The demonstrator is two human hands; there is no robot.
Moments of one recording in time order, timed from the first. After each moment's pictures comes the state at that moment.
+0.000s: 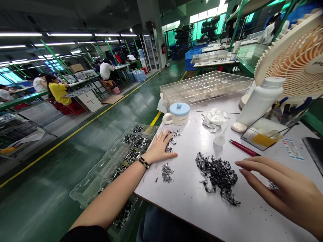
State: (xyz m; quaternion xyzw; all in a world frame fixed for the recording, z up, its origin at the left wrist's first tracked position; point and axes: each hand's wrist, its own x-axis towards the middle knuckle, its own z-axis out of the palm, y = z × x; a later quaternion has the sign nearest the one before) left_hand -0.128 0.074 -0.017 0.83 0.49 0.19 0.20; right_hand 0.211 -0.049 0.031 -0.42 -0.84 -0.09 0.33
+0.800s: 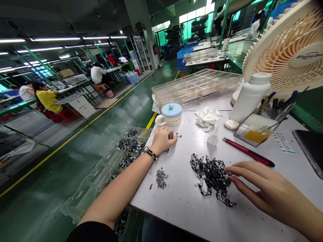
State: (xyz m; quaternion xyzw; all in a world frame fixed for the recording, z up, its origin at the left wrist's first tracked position) left_hand -0.071 0.116 -0.010 0.85 0.50 0.13 0.00; right_hand 0.216 -0.047 0.006 -0.39 -0.86 -0.07 0.30
